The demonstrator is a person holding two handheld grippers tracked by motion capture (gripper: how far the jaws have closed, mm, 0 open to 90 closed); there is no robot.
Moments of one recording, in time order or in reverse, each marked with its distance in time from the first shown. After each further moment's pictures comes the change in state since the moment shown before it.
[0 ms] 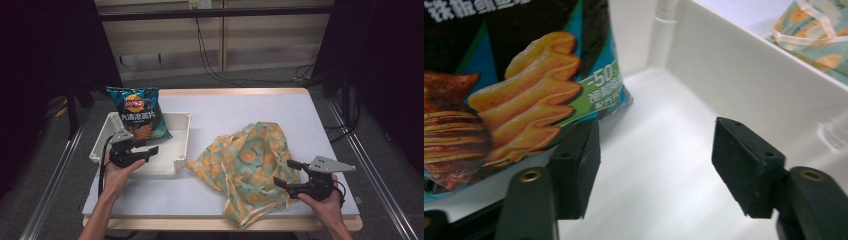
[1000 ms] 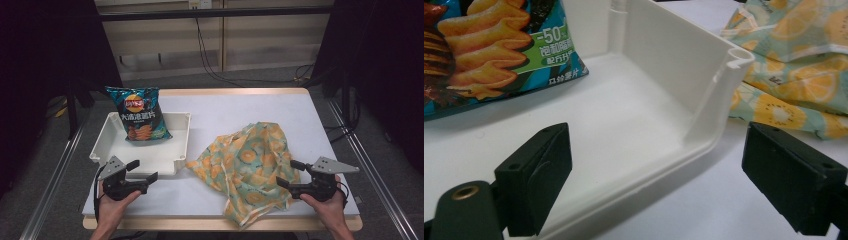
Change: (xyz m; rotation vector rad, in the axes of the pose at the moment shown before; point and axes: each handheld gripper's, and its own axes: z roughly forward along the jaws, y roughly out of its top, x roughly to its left) left arm -0.049 -0.051 -0.047 -0.111 -0.006 -0.034; right arm -0.003 -0.003 -0.005 -0.004 -0.023 0.006
